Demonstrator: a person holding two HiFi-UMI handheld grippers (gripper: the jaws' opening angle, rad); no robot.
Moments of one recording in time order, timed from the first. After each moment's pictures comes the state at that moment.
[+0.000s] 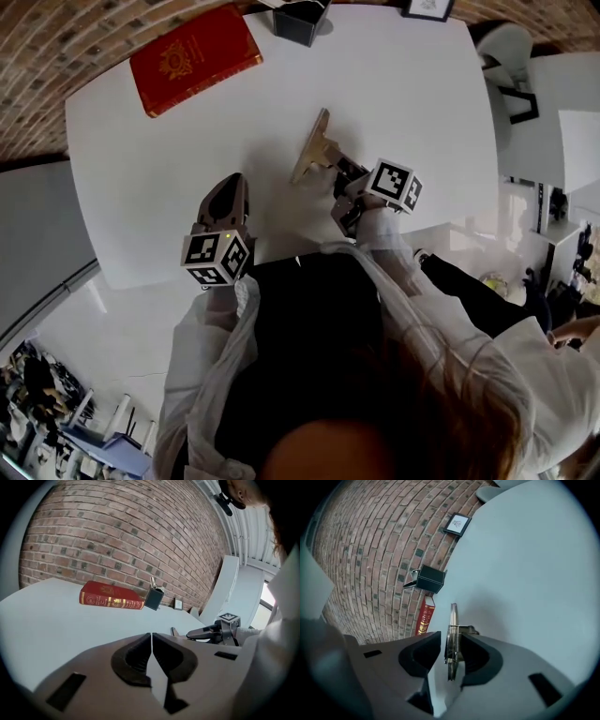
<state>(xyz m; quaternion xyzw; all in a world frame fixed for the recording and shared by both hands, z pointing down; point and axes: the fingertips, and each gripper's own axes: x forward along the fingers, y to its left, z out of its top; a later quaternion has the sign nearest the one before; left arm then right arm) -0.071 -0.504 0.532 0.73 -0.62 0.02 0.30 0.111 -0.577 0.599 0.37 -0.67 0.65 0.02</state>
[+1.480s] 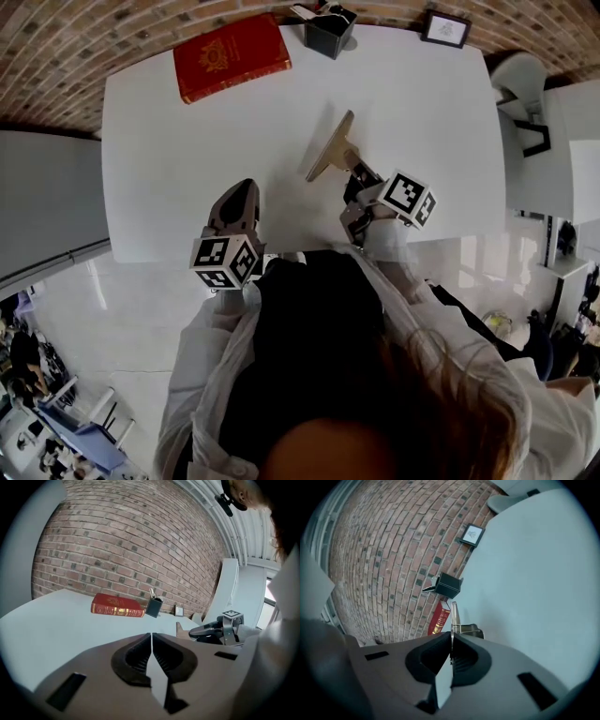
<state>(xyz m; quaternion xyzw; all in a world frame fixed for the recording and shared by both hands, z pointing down) -0.067 -0.461 0.499 0.71 -0.66 0.00 0.26 0.113 -0.569 0.548 0.36 -0.71 0.60 -0.02</state>
